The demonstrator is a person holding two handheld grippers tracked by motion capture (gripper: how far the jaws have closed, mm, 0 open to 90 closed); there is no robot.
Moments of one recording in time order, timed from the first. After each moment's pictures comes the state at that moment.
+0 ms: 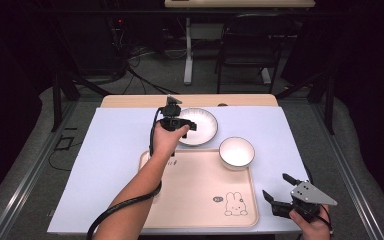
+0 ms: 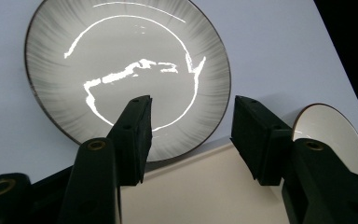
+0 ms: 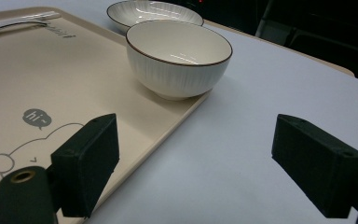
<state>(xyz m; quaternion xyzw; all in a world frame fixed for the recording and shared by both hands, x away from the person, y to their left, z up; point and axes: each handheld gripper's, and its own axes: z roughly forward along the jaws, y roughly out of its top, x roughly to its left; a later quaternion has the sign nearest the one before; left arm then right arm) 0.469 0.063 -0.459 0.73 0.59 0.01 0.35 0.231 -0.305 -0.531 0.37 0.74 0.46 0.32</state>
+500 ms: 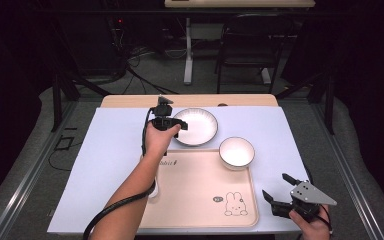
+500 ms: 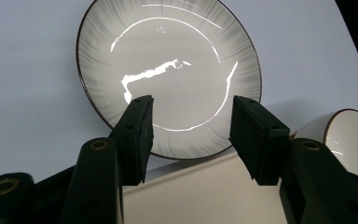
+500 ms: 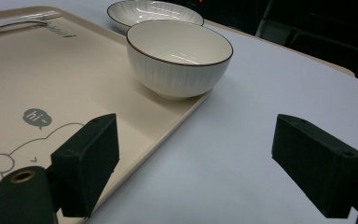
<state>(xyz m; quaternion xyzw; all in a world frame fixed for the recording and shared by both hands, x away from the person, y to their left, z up) 0.473 0.084 -0.463 0.72 0.60 0.02 0.34 0.231 -0.305 -0.531 0.37 0.74 0.46 0.32</state>
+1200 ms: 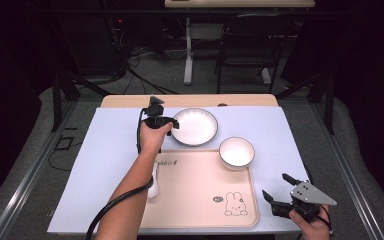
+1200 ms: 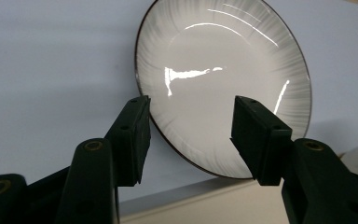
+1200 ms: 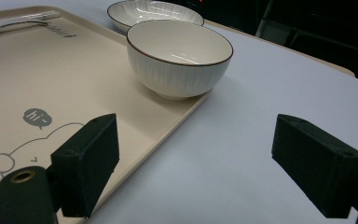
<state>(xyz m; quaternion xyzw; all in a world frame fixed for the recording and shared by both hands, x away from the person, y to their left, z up) 0.496 0.110 -0.485 0.69 0.65 0.02 0.32 0.231 -0.305 -0.531 0.37 0.74 0.46 0.32</state>
